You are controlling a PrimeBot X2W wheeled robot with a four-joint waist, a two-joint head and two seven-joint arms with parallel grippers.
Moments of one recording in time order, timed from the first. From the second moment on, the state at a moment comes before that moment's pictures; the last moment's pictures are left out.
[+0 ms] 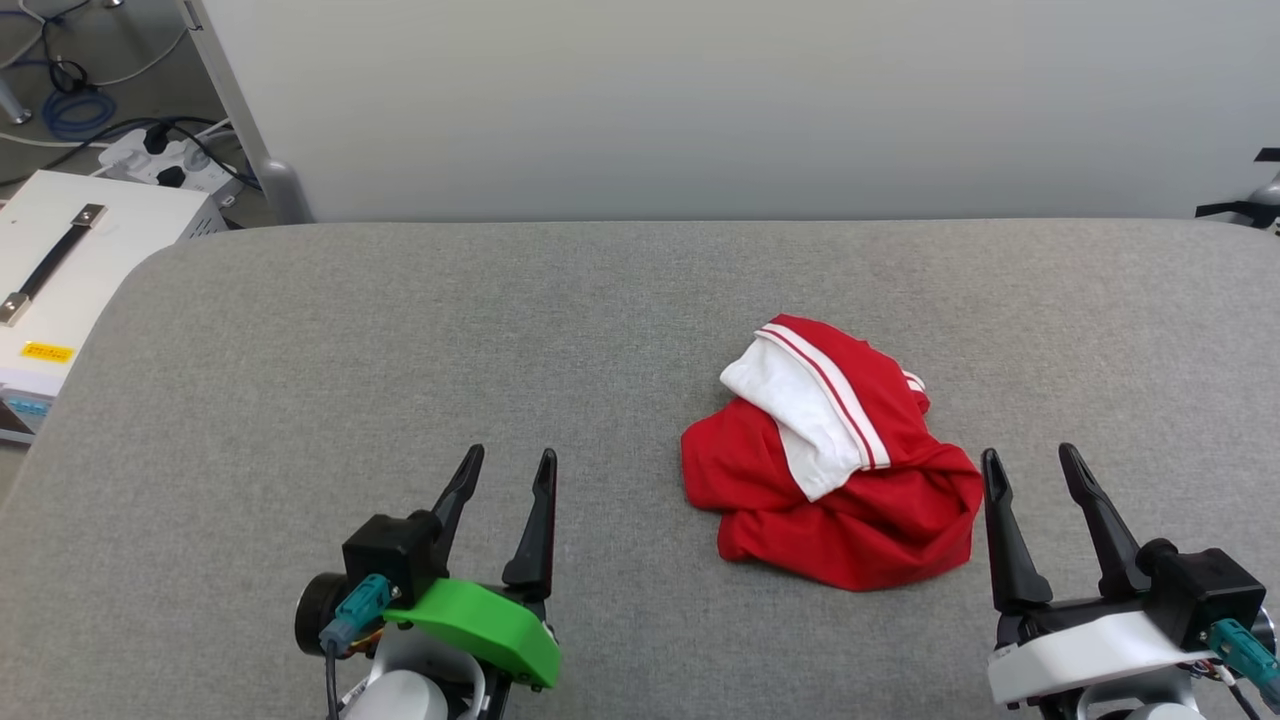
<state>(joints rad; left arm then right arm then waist) -0.12 0.17 -0.38 0.19 -0.44 0.05 -0.26 0.05 -0.06 0.04 0.00 0.21 0.13 -0.26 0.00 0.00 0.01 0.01</state>
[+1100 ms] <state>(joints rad) -0.59 0.08 -0.64 0.33 -0.43 -0.04 0.47 -0.01 -0.06 0.08 0.02 0.22 0.13 -0.26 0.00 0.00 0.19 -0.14</state>
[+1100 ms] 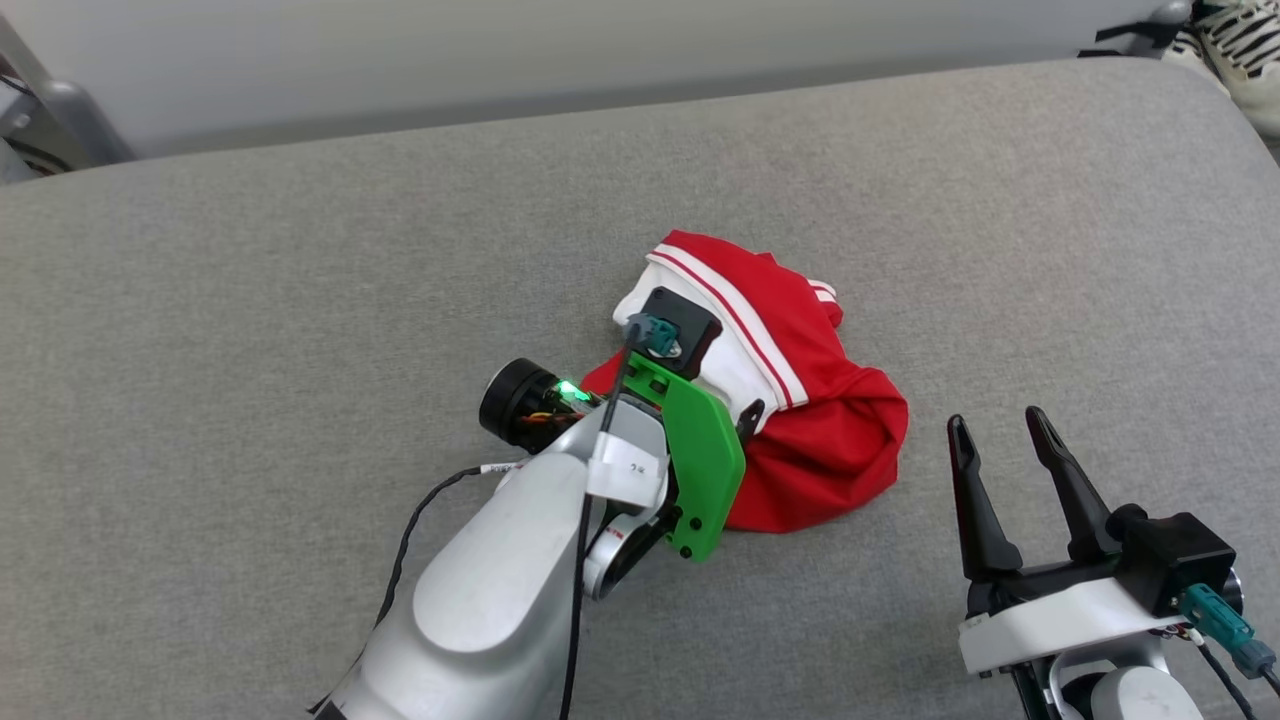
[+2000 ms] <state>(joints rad) -0.66 0.07 -0.67 0.39 -0.42 -0.05 0.24 -0.03 -0.05 0.06 0.05 0.21 0.13 -0.26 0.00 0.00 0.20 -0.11</state>
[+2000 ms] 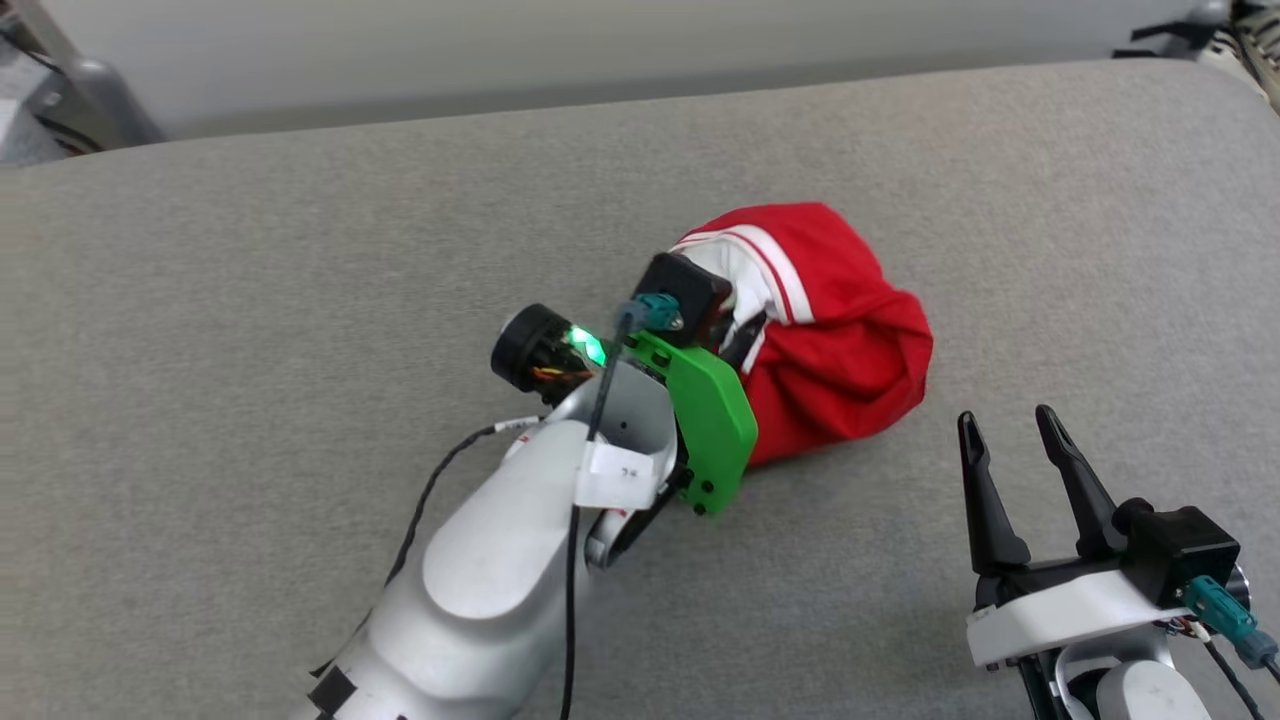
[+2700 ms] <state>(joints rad) -0.38 0.32 -0.51 0.35 -0.57 -0.06 0.14 -0.02 -0.05 0.05 0.06 0.21 0.13 -0.26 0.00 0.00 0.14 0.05</state>
